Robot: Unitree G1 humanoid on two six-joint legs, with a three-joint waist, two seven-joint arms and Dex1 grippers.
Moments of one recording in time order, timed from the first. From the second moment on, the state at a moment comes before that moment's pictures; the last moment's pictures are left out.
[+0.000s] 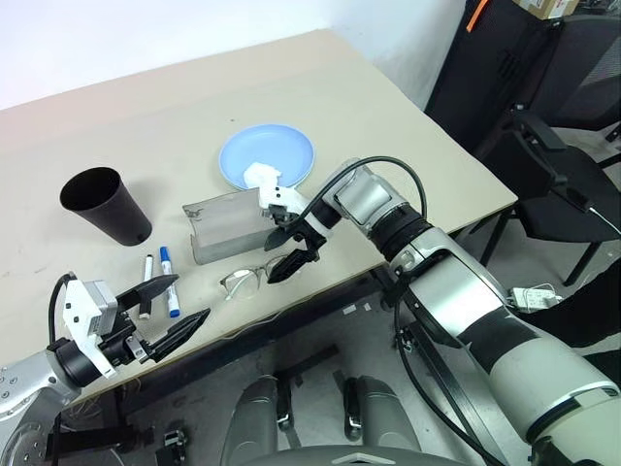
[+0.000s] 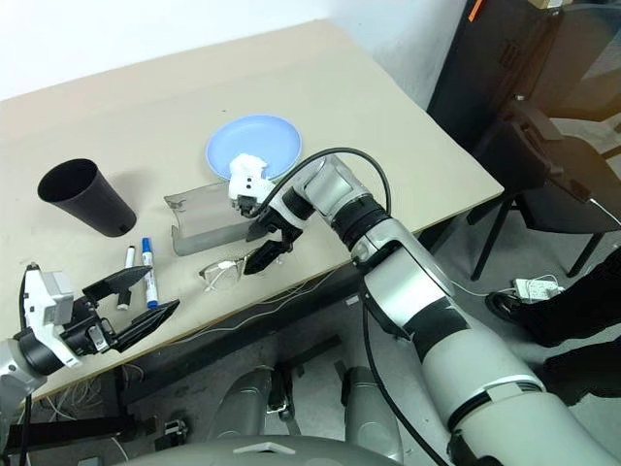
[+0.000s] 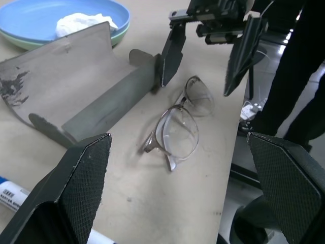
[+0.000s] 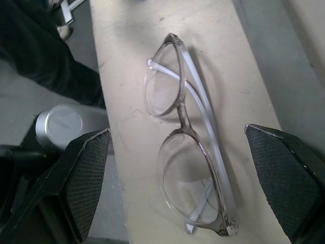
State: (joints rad) left arm 0.43 0.63 0.48 -0.47 -0.67 0.27 -0.94; right arm -1.28 -0.07 0.51 0.90 -0.06 0.50 1.52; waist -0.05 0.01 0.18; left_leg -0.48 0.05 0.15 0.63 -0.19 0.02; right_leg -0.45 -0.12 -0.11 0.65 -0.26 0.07
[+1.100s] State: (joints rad) left arm 0.35 0.55 0.36 -0.33 -0.57 0.12 -0.95; right arm -1.38 0.02 0.53 1.06 -0.20 0.37 1.59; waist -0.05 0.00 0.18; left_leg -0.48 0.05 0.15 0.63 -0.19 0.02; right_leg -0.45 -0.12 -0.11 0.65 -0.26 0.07
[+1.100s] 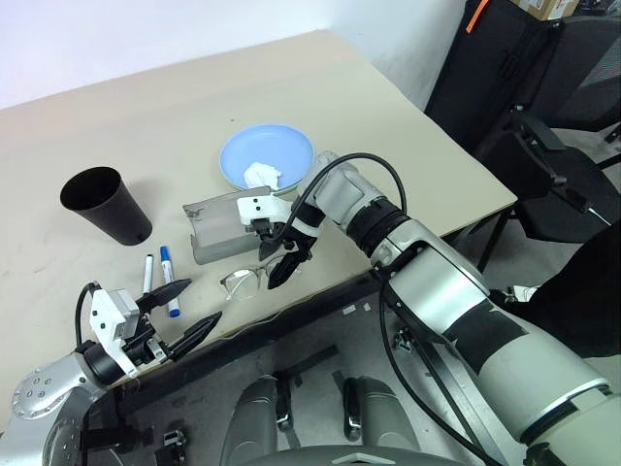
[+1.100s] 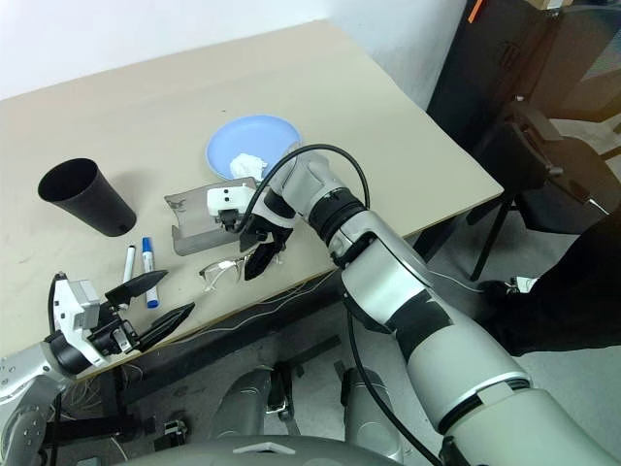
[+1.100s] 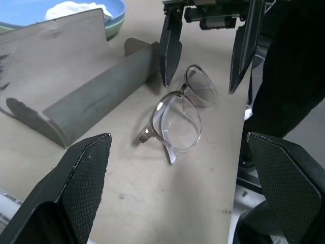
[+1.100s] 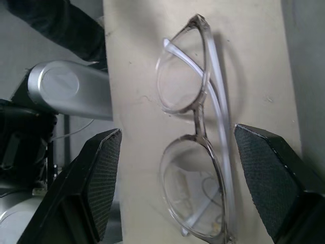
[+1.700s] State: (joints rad) left arm 0.35 0.56 0.34 -0.36 -0.56 0.13 -0.91; right arm -1.40 0.07 0.53 1.12 -0.23 0.36 1.57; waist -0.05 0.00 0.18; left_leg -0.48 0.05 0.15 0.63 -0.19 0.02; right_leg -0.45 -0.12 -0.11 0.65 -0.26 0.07
